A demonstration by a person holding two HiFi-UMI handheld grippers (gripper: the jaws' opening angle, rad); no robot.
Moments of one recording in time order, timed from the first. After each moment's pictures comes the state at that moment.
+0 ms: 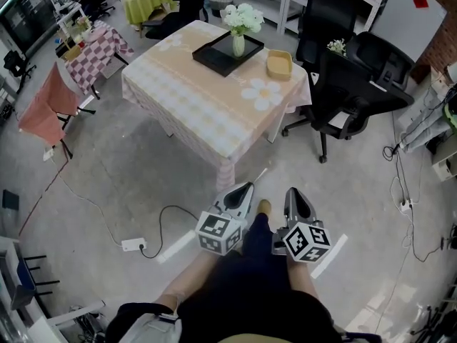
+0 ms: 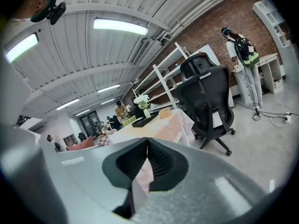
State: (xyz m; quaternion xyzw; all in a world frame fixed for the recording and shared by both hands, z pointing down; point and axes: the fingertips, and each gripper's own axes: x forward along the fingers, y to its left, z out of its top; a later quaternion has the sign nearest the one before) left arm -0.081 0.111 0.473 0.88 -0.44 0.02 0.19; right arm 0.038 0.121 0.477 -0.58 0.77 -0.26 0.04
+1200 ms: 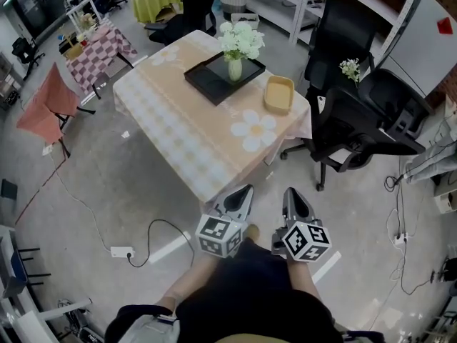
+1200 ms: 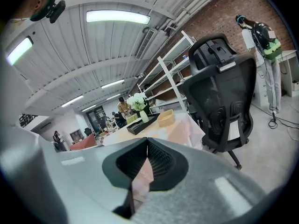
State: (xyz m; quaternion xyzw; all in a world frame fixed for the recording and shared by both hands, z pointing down) left arm -0.031 -0.060 0.471 0.85 -0.49 0.00 0.20; right arm 0.081 -0.067 0.475 -0.54 0.80 -0.27 0.02
